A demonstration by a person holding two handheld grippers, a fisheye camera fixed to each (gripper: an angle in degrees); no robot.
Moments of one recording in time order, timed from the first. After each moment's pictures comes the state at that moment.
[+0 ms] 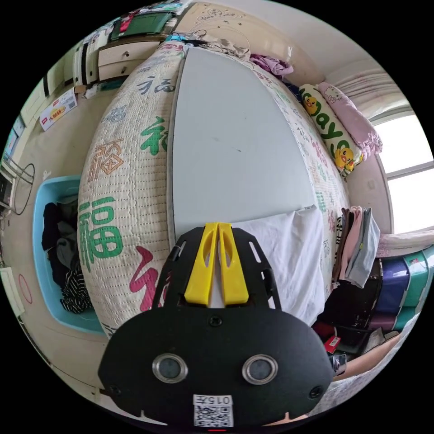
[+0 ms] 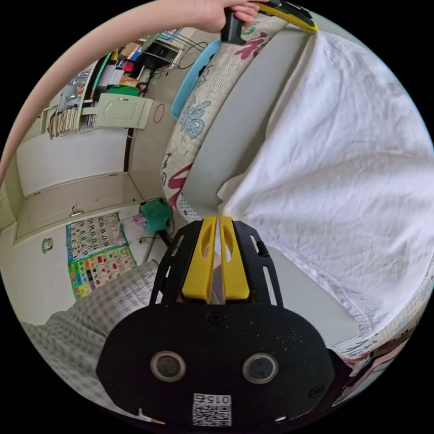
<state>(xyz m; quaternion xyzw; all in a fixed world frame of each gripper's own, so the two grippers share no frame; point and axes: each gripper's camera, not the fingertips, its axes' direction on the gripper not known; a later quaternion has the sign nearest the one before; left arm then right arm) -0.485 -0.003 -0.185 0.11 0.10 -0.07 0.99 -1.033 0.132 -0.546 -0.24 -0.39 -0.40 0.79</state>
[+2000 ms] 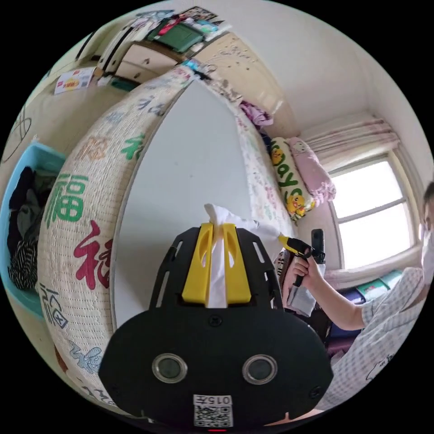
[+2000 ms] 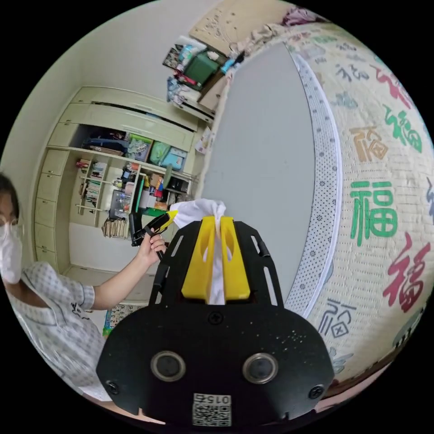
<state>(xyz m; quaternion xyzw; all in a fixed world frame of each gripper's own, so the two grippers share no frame) -0.400 0.144 -0.215 0.29 0.28 -0.11 0.91 -0.537 -0.281 -0.345 0.05 -0.59 -0.14 0.79</state>
